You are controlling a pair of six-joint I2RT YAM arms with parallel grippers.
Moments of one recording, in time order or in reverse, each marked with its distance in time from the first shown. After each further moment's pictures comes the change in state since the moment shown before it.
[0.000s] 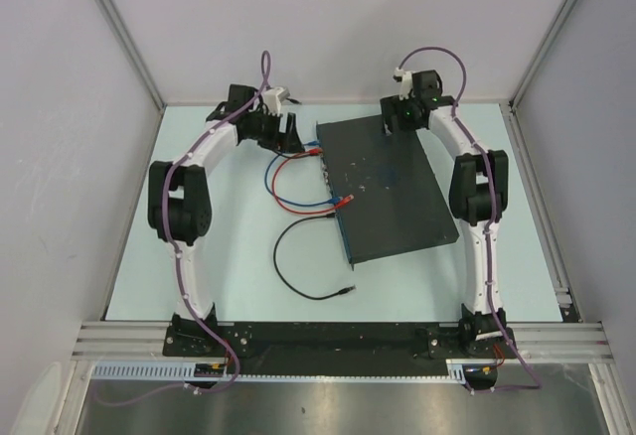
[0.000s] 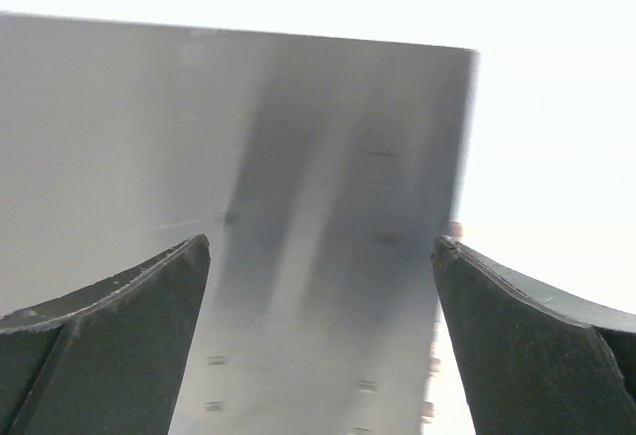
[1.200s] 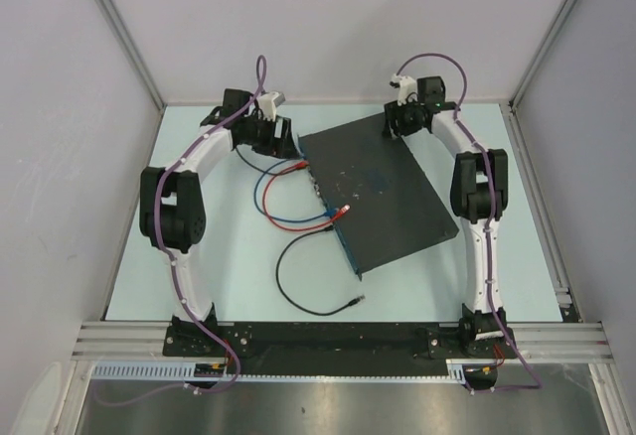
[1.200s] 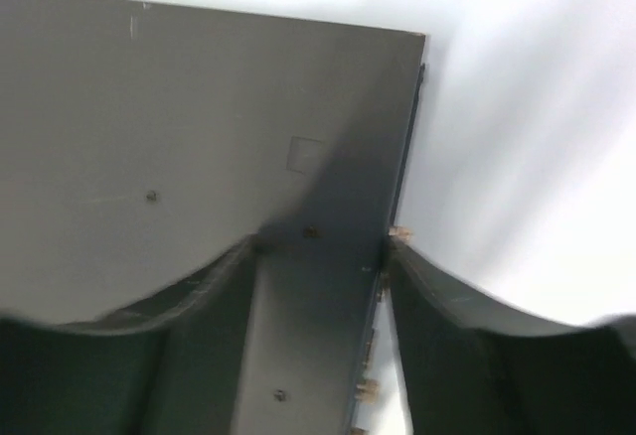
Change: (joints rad) left arm 0.009 -0.095 -0.109 -0.009 -0.039 0.008; right arm -0.055 0.049 -0.025 0.073 -0.257 -0.110
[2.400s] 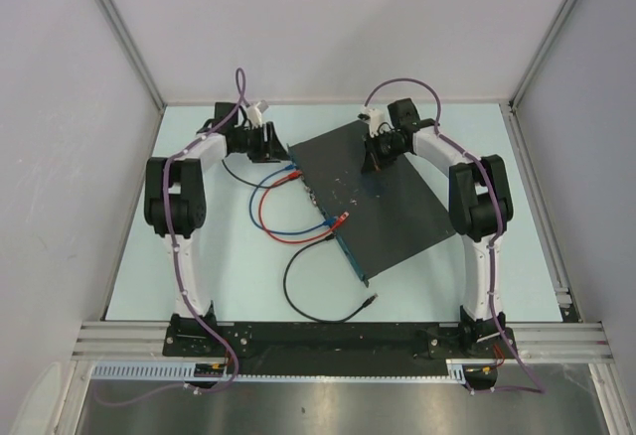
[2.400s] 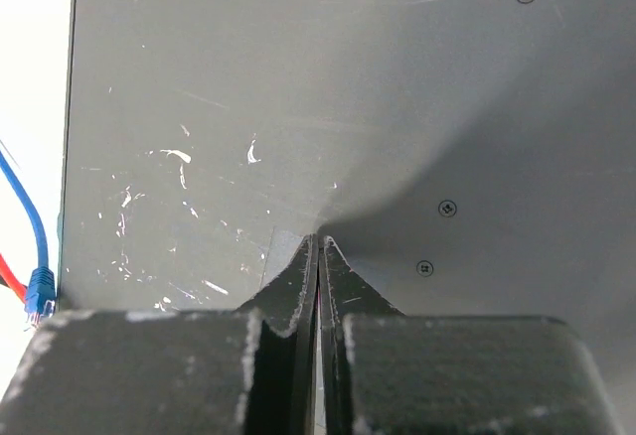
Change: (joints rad) left arm 0.094 0.142 -0.035 0.166 0.144 -0.224; right arm 0.185 -0.259 -0.393 -0.076 -0.120 0.011
